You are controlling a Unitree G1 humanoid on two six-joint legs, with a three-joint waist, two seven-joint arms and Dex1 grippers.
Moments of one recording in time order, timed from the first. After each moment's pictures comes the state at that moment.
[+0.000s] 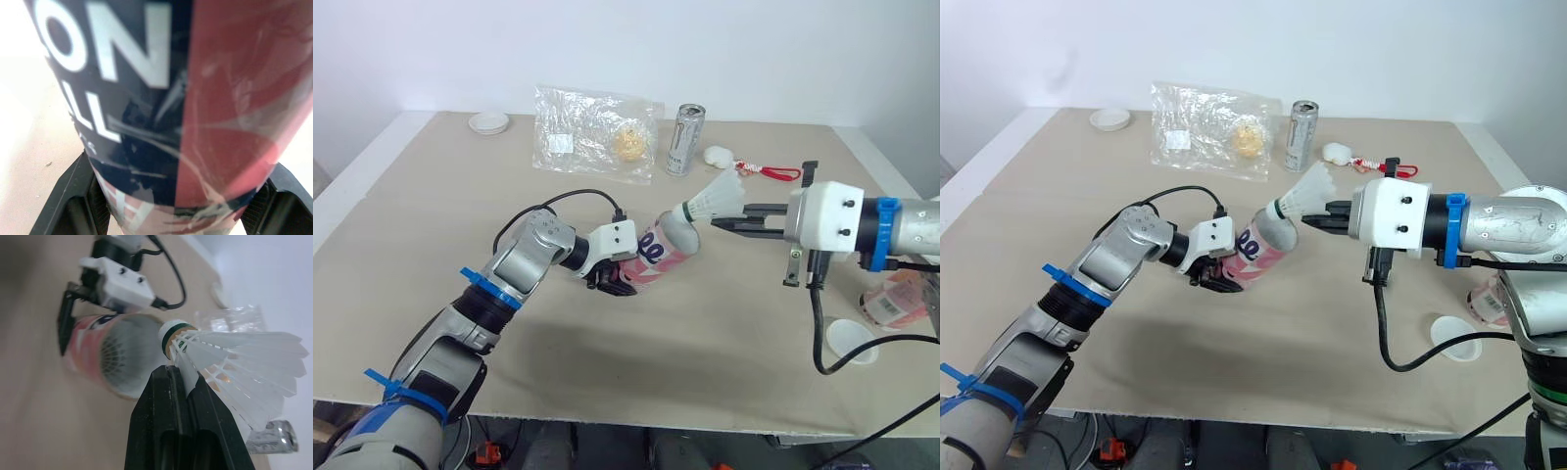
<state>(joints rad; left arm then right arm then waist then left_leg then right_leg) -0.88 0.41 -0.46 0.22 0.03 0.50 -1.21 -0.52 -1.03 -0.09 -0.41 0.33 0.18 1.12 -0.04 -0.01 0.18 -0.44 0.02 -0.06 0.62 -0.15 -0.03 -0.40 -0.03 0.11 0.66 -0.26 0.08</state>
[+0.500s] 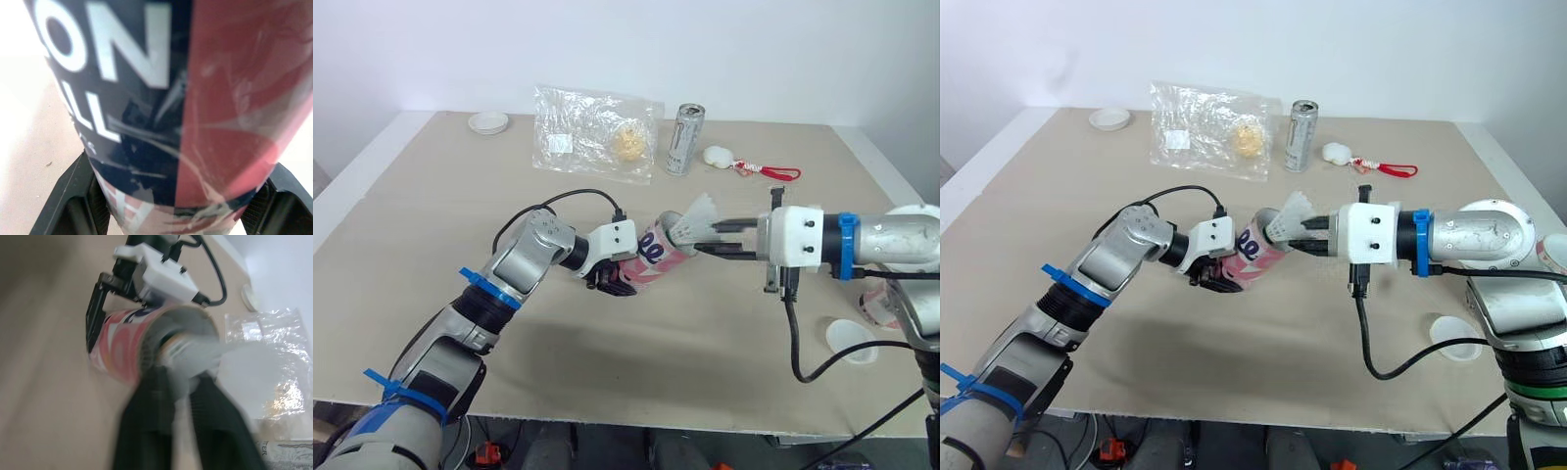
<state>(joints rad) -0.88 0.42 -0.46 0.20 0.03 0.51 -1.21 -0.54 -0.97 0.01 -0.34 0.28 0.12 1.15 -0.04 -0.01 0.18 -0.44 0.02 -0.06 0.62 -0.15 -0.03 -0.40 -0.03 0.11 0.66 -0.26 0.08</state>
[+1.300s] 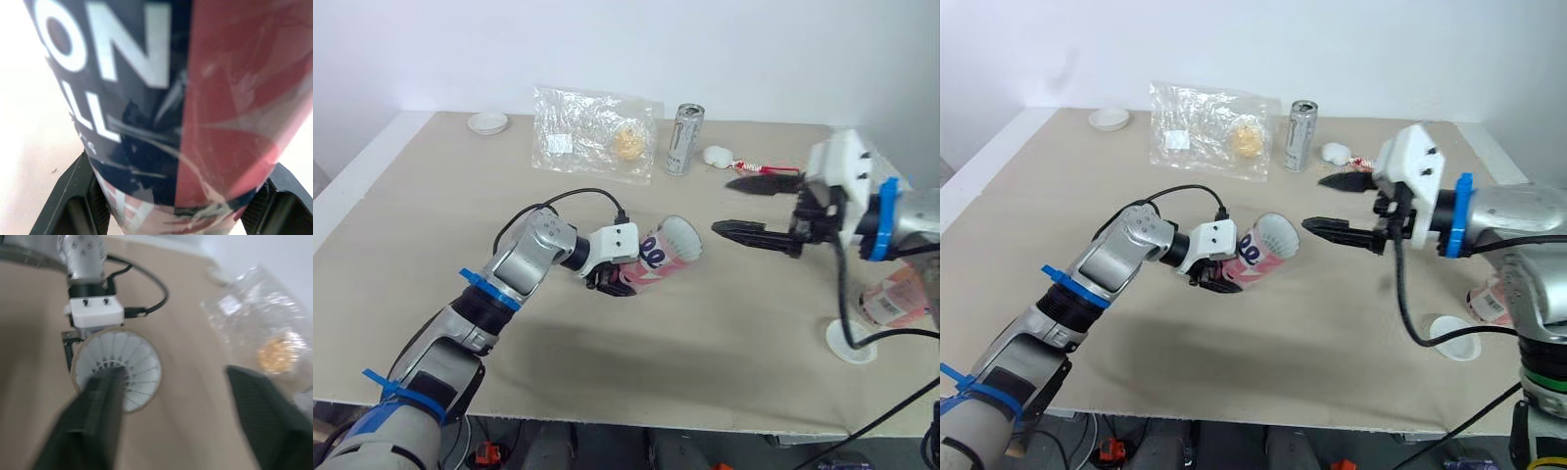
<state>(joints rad) -0.89 0.42 -0.48 0.21 0.06 0.43 -1.22 -0.60 -0.98 -0.06 -0.34 0.54 0.59 1.04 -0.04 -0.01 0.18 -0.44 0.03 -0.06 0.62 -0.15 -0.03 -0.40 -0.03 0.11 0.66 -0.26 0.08</state>
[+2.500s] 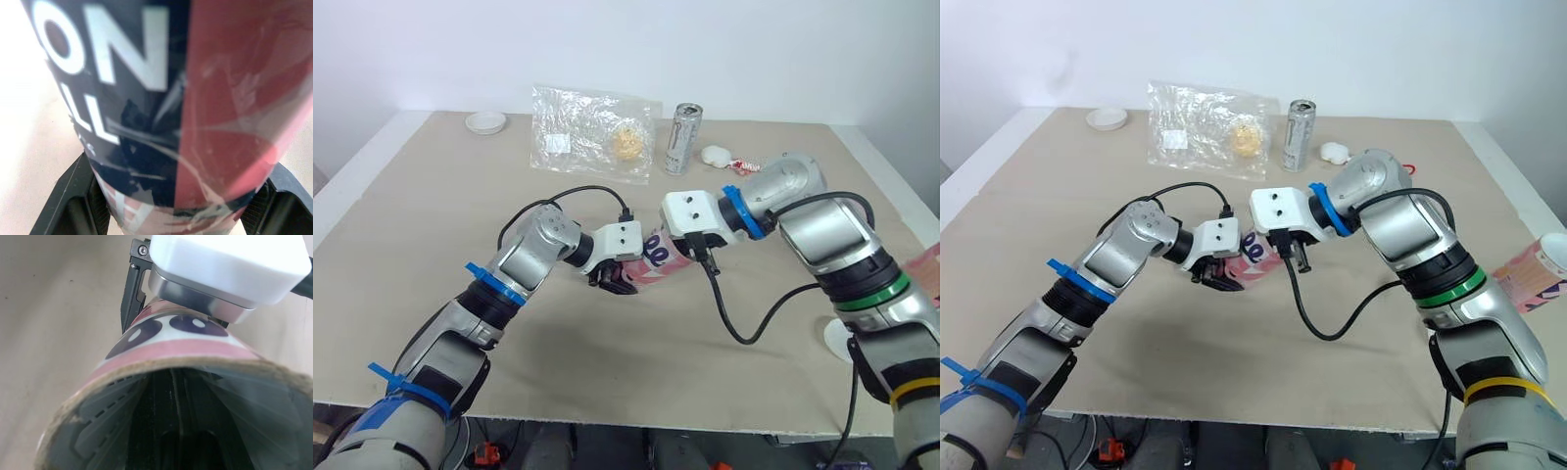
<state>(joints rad) -0.91 0.39 -0.48 0.23 0.07 0.46 -1.24 -1.04 -0.73 0.49 0.05 0.03 0.36 1.47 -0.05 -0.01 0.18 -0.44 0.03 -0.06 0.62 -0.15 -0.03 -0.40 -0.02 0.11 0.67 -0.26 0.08</state>
